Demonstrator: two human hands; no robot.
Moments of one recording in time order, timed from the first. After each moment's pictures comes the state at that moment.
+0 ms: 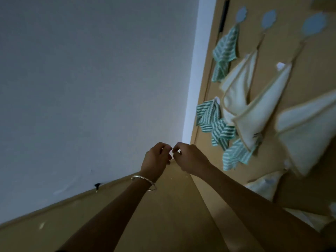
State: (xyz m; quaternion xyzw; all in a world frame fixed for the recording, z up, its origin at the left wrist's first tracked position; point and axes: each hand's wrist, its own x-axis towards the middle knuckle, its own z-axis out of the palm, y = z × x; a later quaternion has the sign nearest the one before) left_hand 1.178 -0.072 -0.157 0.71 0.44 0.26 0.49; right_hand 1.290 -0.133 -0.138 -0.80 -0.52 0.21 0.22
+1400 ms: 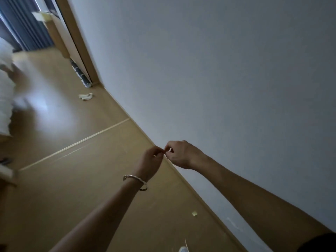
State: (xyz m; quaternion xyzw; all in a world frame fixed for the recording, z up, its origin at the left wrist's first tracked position) left_hand 0.312 0.257 -0.200 0.30 0.83 0.41 0.23; right_hand 0.395 0.365 -0.158 -0.23 -0.93 0.28 -0.06
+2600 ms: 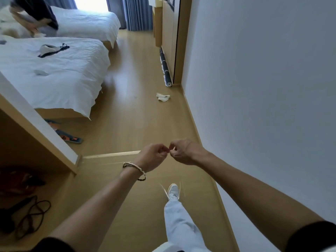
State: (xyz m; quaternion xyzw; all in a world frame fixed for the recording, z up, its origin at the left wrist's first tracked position) left_hand -0.367 0.188 -0.198 0.16 0.90 0.36 0.18; right_hand -0.342 0.328 -0.164 0.00 -0.97 0.18 -0.18
